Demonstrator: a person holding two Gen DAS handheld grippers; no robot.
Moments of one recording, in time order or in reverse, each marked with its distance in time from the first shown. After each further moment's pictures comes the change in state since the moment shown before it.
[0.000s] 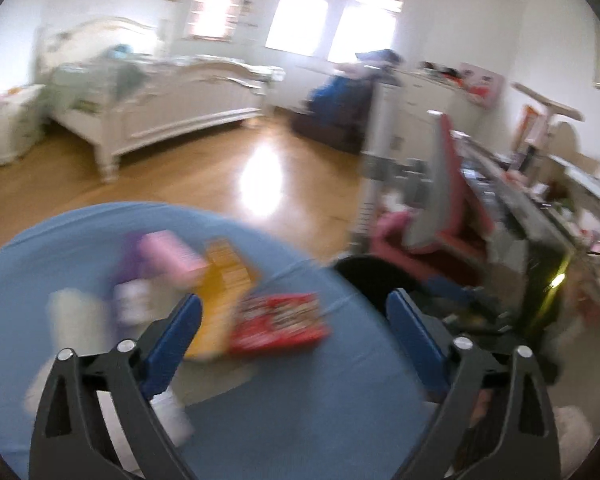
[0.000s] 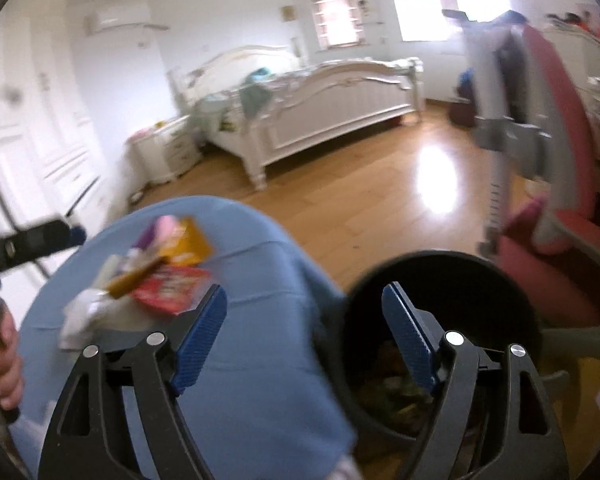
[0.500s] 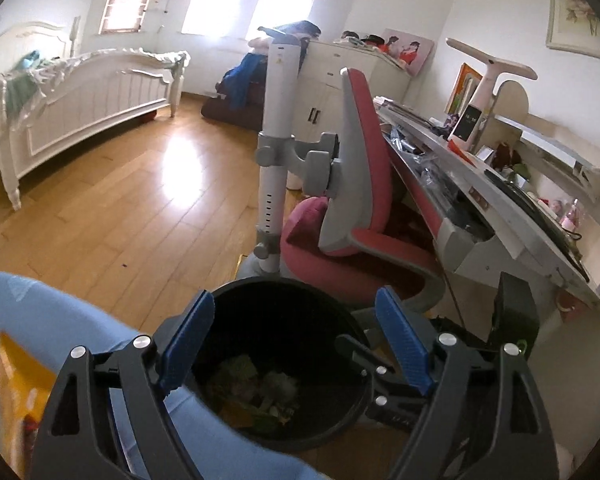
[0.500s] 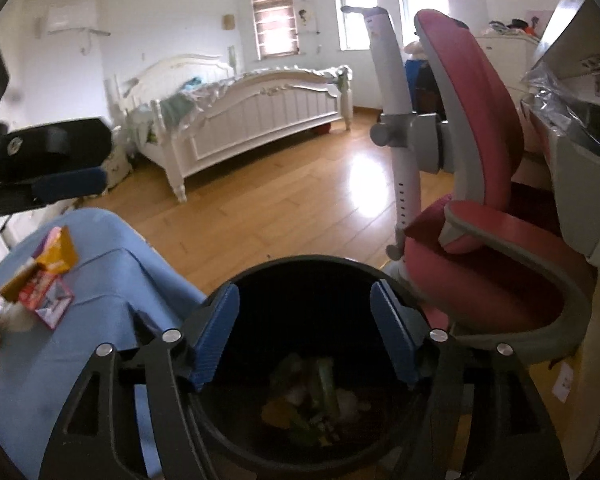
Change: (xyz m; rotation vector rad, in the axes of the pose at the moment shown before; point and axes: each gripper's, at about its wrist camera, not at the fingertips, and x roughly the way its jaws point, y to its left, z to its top) left arm 0.126 -0.137 0.046 0.150 0.075 -0.305; right arm -0.014 -0.126 -0.017 0.075 -0.055 -0.291
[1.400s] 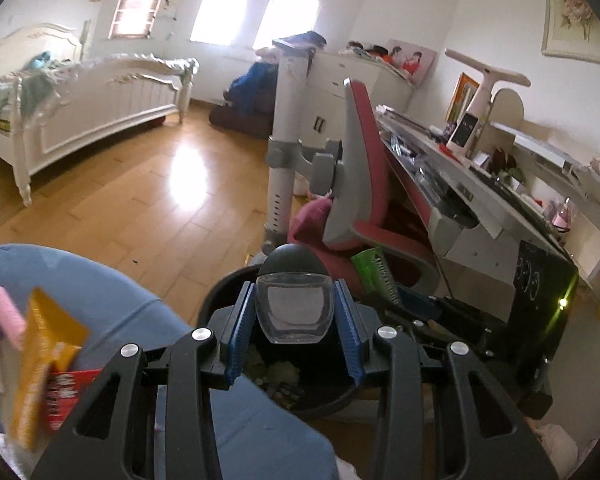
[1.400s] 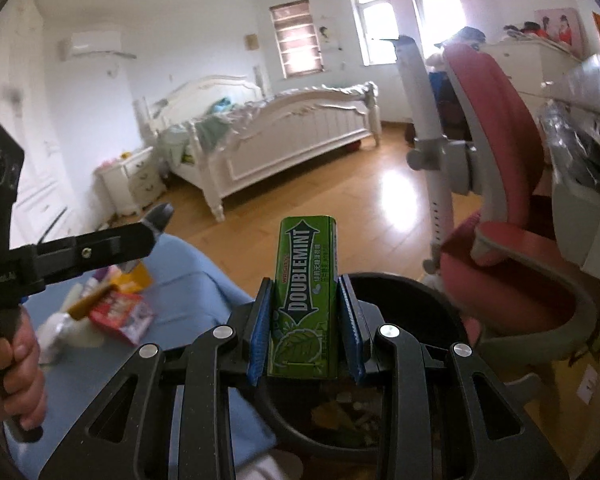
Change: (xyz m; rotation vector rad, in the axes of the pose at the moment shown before) left arm -0.026 0.006 -0.020 -0.011 -0.028 0.004; right arm -0.036 0.010 0.008 0.009 -0.054 0.106
